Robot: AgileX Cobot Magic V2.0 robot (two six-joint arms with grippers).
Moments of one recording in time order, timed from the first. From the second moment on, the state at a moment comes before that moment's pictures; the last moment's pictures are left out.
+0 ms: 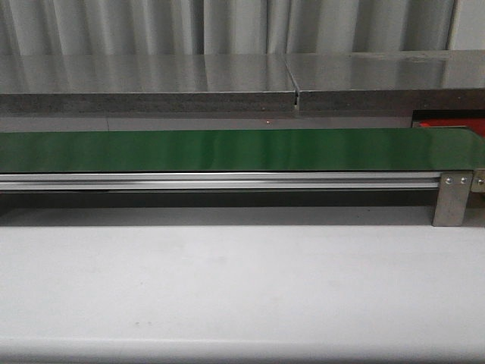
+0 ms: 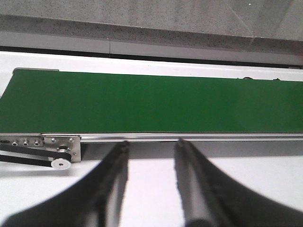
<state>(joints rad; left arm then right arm) -0.01 0.60 -0.52 -0.51 0.44 0.48 -0.22 0.64 -0.64 0.55 0.75 -0.52</state>
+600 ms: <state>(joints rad) 0.09 0.71 -0.58 -0.53 0.40 0.42 -0.22 0.64 -0.64 0.55 0.75 -0.52</state>
